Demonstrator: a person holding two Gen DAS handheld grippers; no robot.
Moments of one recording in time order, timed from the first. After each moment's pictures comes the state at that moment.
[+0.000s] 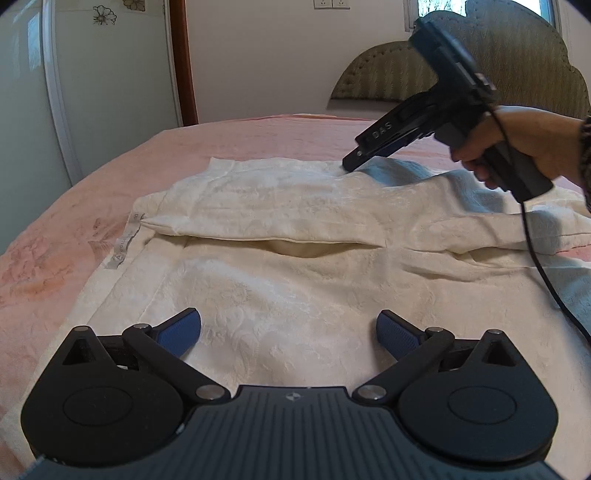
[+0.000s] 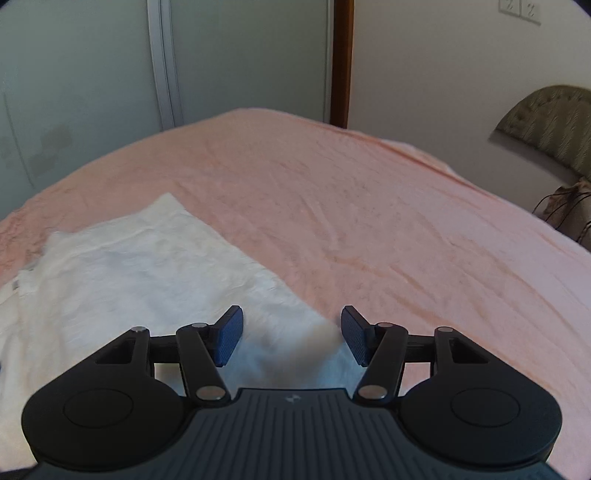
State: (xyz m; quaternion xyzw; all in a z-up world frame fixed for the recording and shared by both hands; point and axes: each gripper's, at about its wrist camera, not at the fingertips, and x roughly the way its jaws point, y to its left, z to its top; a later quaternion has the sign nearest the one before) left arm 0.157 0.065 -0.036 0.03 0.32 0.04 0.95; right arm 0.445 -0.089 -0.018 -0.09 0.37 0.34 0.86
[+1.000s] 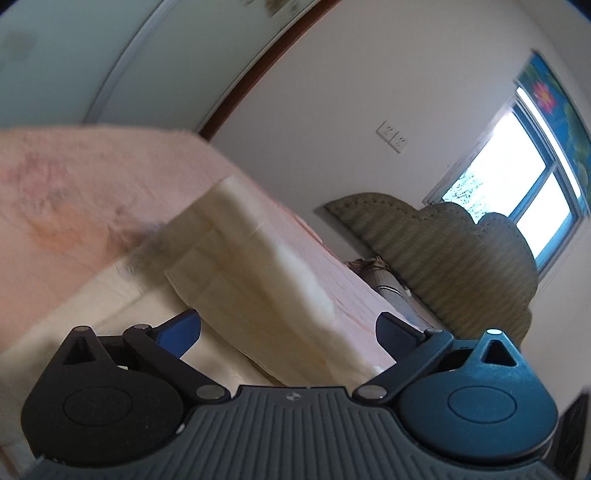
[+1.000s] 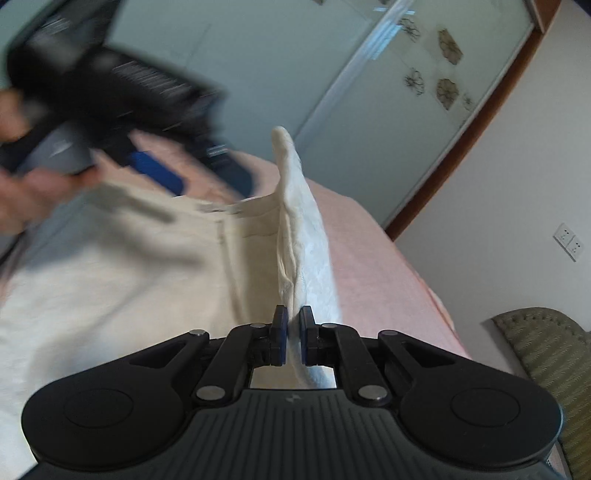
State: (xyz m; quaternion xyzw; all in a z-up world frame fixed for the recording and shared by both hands) left arm 0.140 0.170 0.014 -0.36 0.20 -0.01 0.91; right arm 0.188 -0.082 0.027 -0.35 0.14 0.40 0.84
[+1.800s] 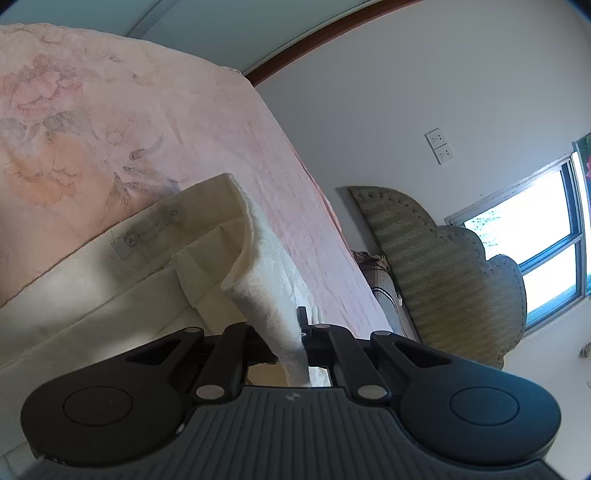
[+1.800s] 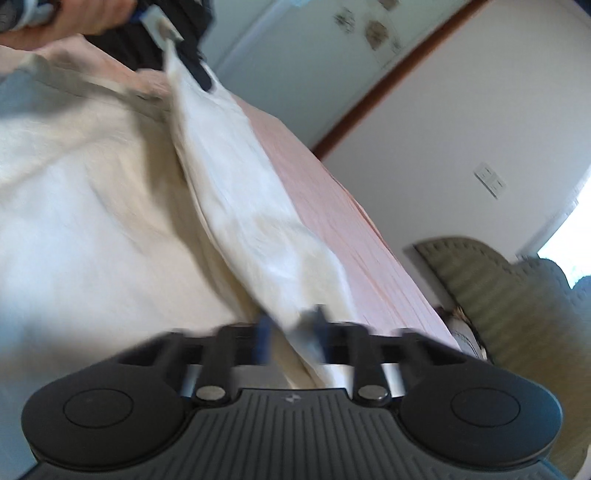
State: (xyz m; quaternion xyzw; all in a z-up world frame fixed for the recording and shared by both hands) left arm 0.198 0.213 -0.006 -0.47 0.26 -0.01 0.84; right arm 0.180 -0.118 -0.032 -0.38 0.17 0.22 0.88
